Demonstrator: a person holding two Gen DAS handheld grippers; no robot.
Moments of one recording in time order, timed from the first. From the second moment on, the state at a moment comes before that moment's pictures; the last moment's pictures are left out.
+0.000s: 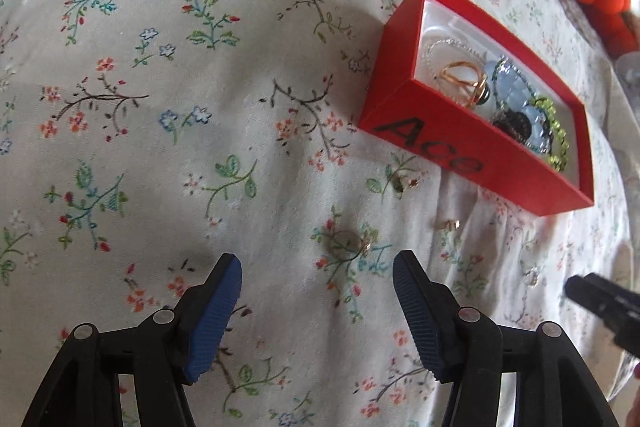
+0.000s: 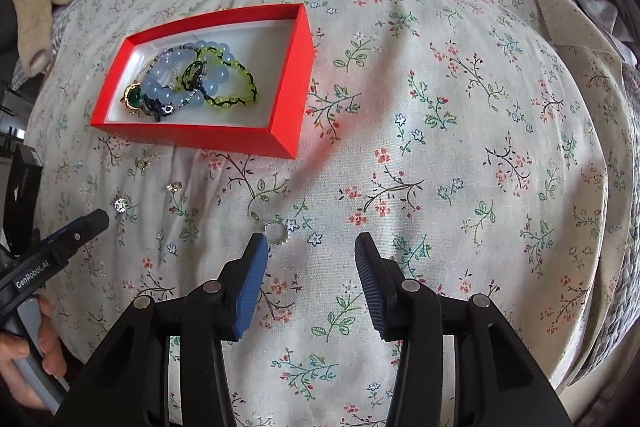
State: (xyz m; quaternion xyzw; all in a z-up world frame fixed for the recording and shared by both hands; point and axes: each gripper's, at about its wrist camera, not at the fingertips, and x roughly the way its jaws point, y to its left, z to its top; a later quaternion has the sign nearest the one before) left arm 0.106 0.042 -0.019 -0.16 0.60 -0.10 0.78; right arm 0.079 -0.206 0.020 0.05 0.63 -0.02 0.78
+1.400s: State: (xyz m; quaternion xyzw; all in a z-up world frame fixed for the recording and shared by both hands) left arm 0.102 0.044 -0.010 -0.10 0.58 -0.09 0.81; right arm 0.112 -0.179 -0.024 0.06 0.66 -0.02 0.75
